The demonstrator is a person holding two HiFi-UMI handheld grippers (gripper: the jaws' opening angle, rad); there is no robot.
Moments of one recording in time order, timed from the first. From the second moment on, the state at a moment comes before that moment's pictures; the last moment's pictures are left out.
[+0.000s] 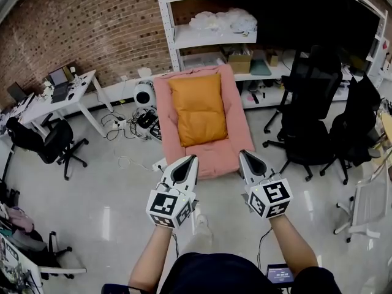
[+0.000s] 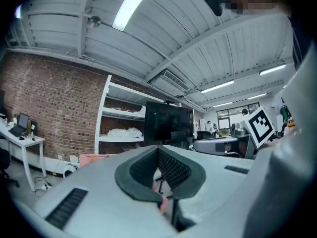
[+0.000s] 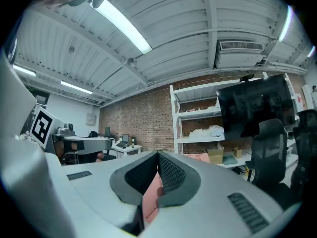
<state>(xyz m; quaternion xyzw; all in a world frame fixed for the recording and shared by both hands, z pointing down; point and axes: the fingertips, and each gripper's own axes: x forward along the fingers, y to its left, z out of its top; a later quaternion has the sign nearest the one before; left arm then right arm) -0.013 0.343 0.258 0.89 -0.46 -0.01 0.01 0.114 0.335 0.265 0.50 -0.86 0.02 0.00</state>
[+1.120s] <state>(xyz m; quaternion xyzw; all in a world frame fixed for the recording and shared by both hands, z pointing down) -0.061 0.148 0.271 0.90 -0.44 0.00 0.05 0.078 0.143 0.285 0.53 -0.85 0.05 0.05</state>
